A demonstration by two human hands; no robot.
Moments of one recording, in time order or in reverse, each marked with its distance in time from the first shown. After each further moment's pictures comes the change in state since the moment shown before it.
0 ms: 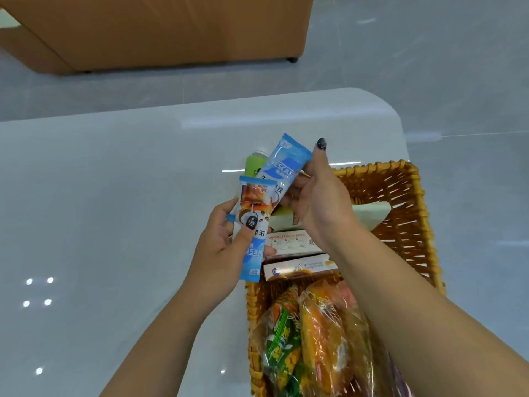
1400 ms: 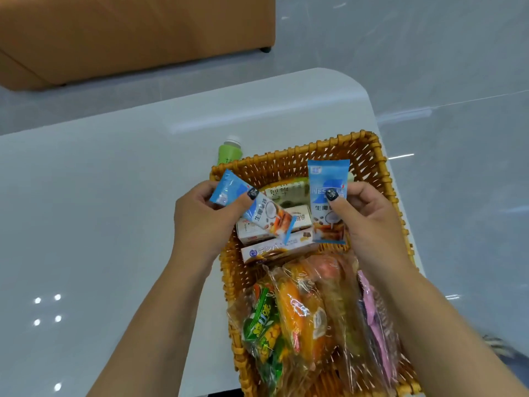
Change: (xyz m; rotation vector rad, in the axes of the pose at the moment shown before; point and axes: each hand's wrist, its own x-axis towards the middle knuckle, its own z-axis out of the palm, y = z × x) left_hand 0.008 0.006 0.039 0.292 0.228 0.117; right_hand -0.086 0.008 -0.100 -0.248 0.265 -0.167
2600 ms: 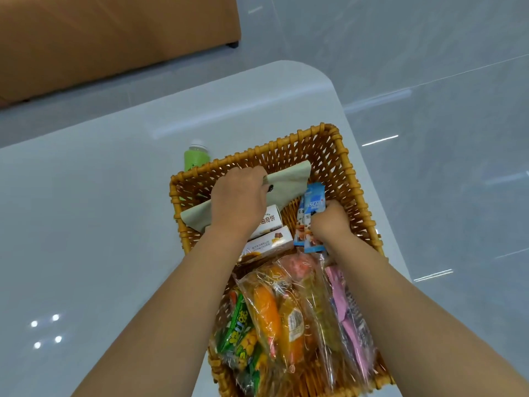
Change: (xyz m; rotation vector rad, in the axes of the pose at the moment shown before) left_hand 0.043 -0.009 0.101 1.007 -0.089 0.673; right_hand 0.074 0.073 -0.021 -0.565 0.169 0.414
